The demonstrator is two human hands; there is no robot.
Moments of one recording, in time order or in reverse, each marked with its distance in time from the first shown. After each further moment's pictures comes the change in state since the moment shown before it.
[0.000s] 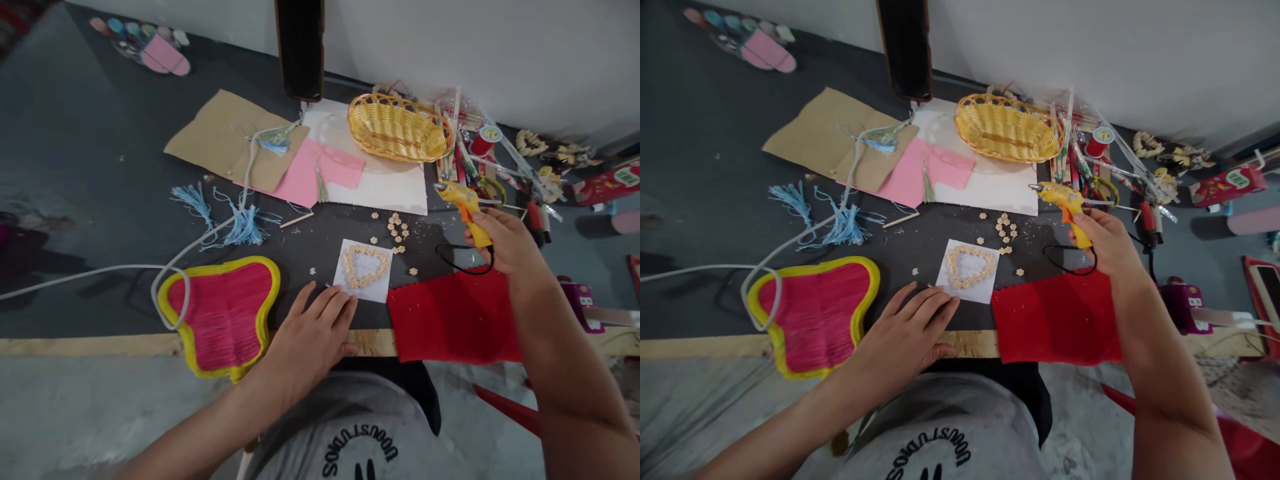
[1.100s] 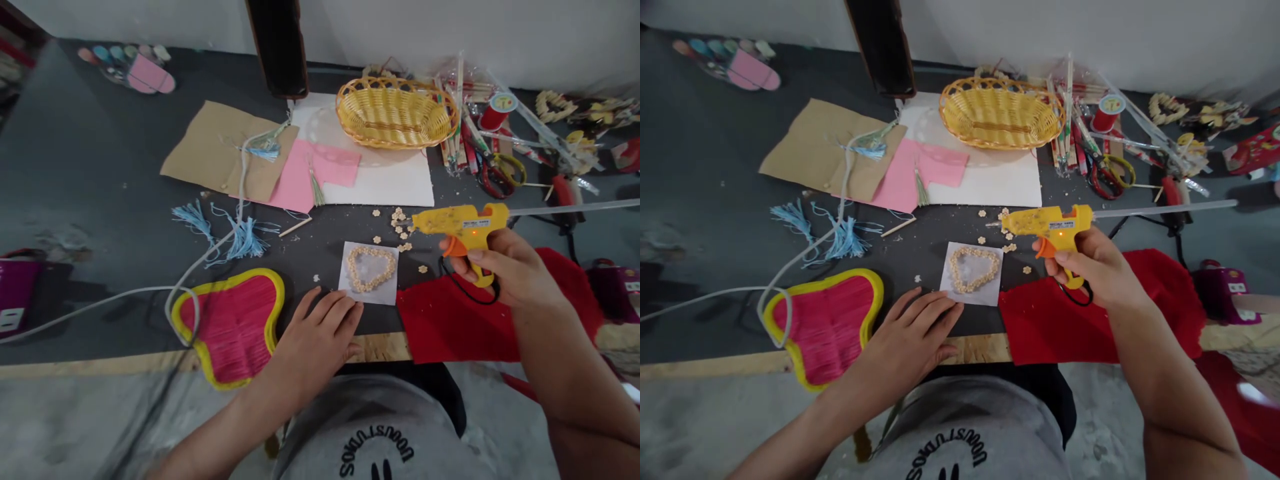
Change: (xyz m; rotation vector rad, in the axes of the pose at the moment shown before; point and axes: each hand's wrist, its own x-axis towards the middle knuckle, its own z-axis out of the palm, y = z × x) left_hand 0.001 -0.012 -0.004 -0.016 -0.017 0.075; right_hand -0.066 -0.014 0.037 0.313 -0.351 -0.016
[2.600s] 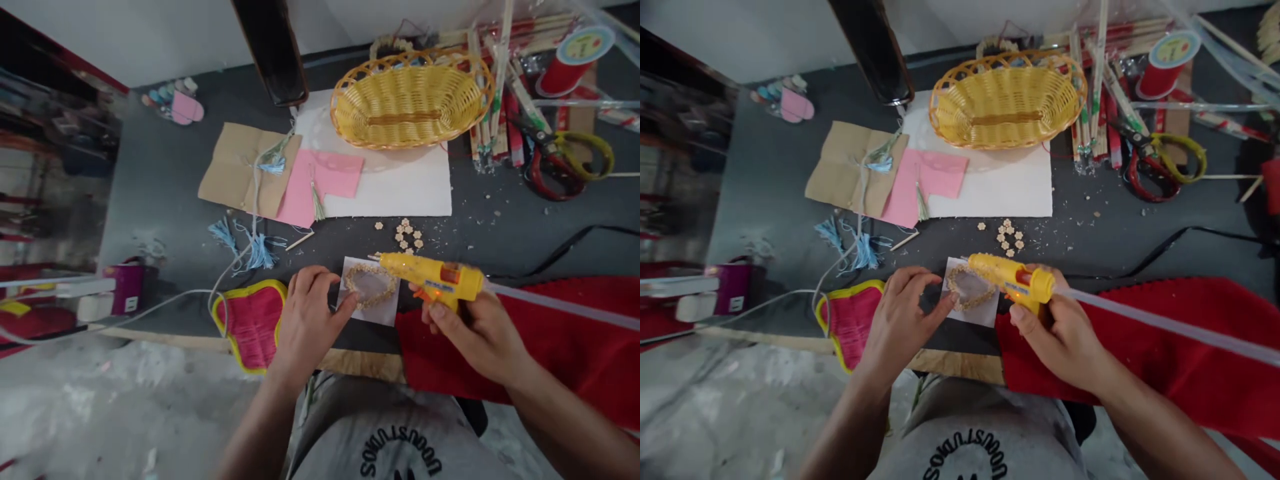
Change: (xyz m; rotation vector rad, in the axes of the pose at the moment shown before) left_hand 0.062 -0.007 -0.022 -0.142 0.117 -0.663; right_hand -0.007 0.038 0.013 -0.306 -0.094 -0.072
